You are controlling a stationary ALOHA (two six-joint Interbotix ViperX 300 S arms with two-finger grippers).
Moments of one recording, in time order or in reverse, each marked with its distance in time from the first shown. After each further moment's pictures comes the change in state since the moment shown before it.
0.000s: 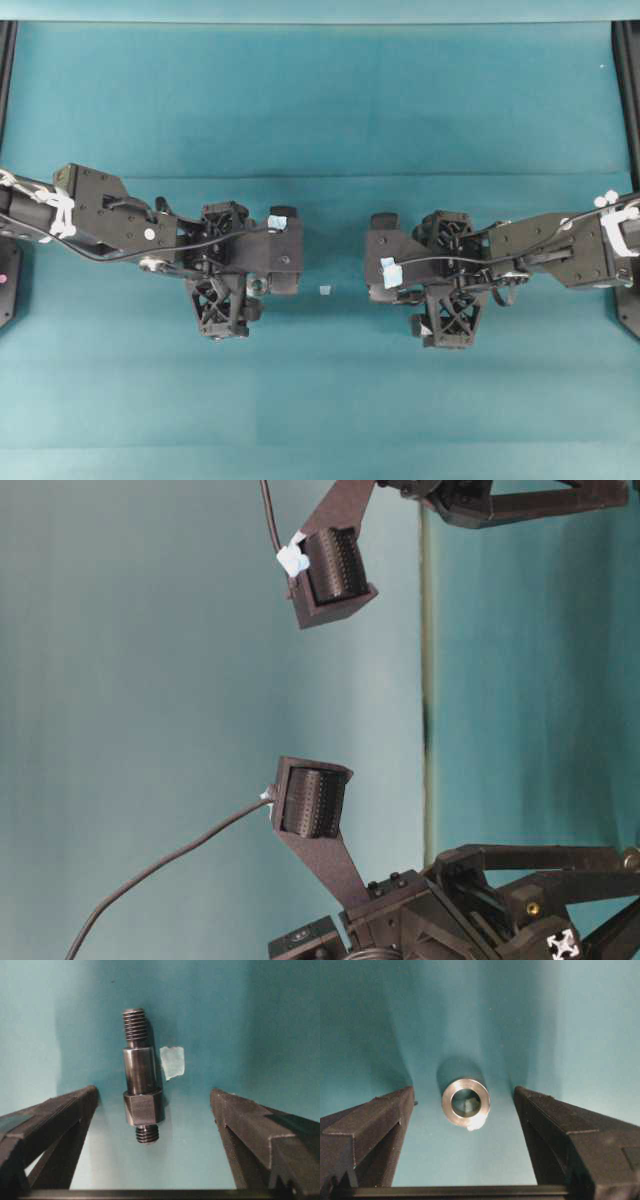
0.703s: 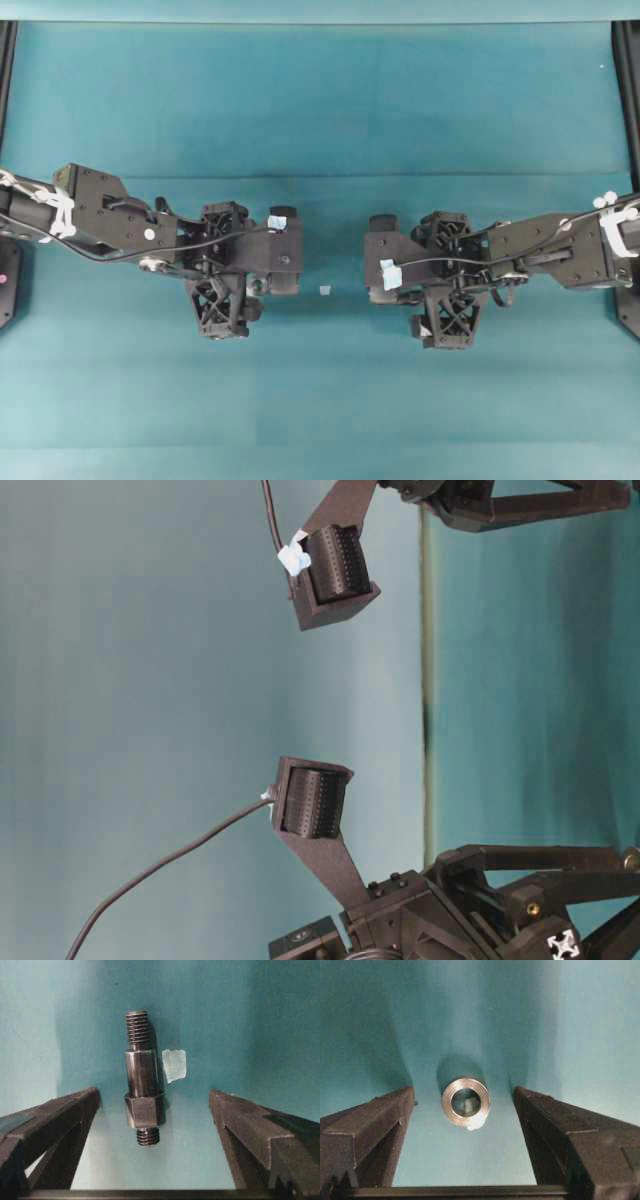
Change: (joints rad) left arm 0.002 -0.002 0.002 0.002 0.000 0.000; right arm 0.002 0.005 0.000 0.000 -0.008 -0.003
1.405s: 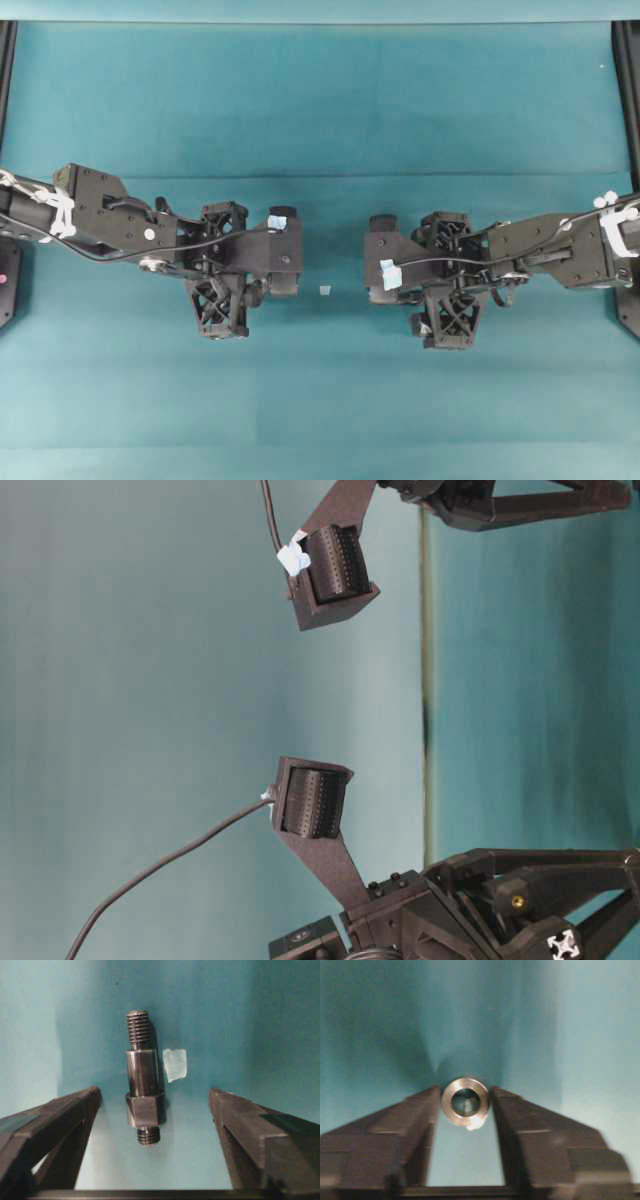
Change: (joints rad) left arm 0.000 0.002 0.000 0.000 0.000 -0.002; right arm 0.000 0.000 -0.003 0.002 0.017 0.002
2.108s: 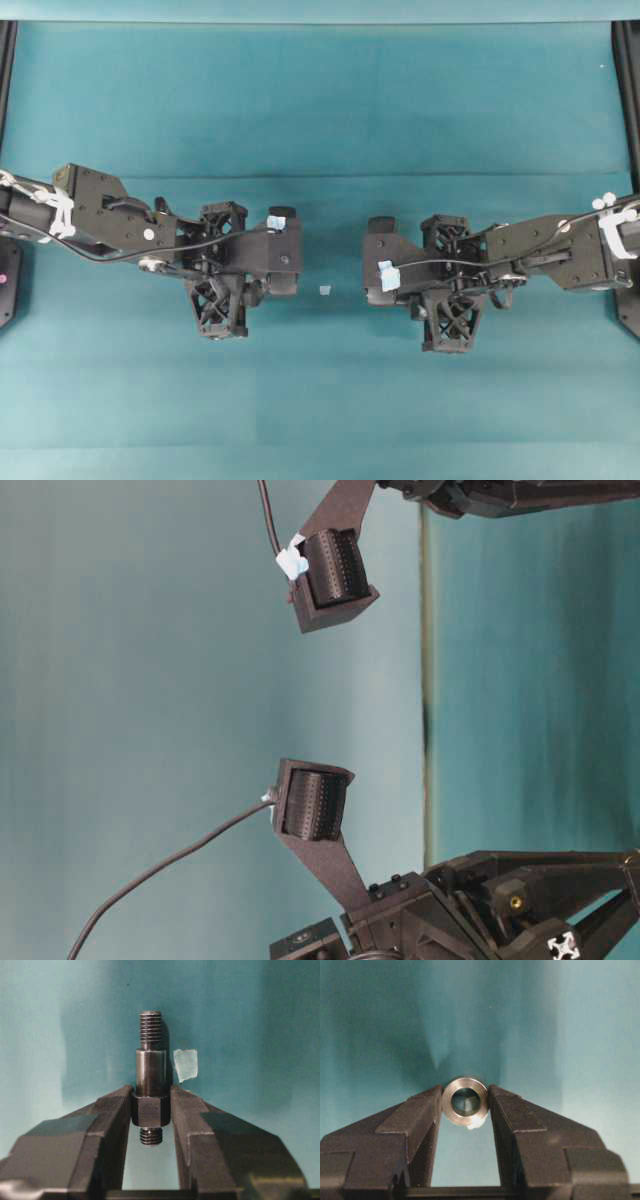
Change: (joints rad) left arm 0.000 -0.002 0.003 -0.002 -0.002 0.002; right arm 0.003 0.003 -0.008 0.005 0.035 -0.008
